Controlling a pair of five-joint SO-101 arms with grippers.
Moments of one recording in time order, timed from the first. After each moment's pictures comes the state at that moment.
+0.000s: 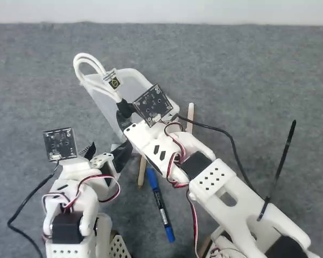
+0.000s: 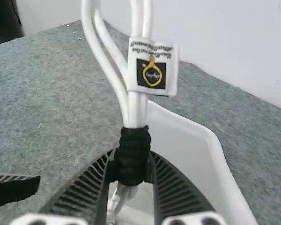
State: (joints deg) left arm -5.6 -103.3 80.2 72.7 18.0; right arm -45.0 -31.6 49.1 11.9 1.0
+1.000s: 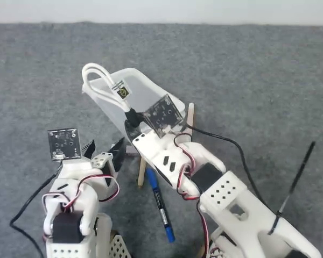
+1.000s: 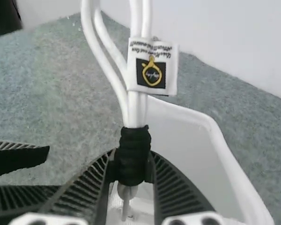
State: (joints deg) left arm -5.7 -103.3 80.5 71.3 13.2; right arm -45.0 -42.0 59.3 10.9 0.8
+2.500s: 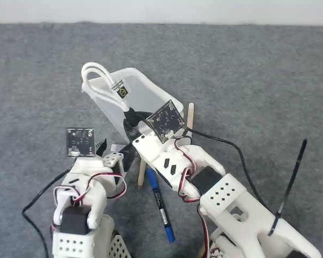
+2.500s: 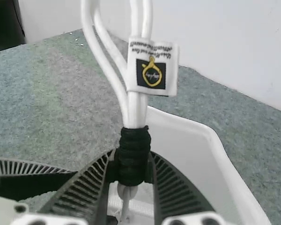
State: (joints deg) left arm -0.5 -103.3 89.4 62.9 11.0; right arm -45.2 -43.7 61.1 8.3 0.8
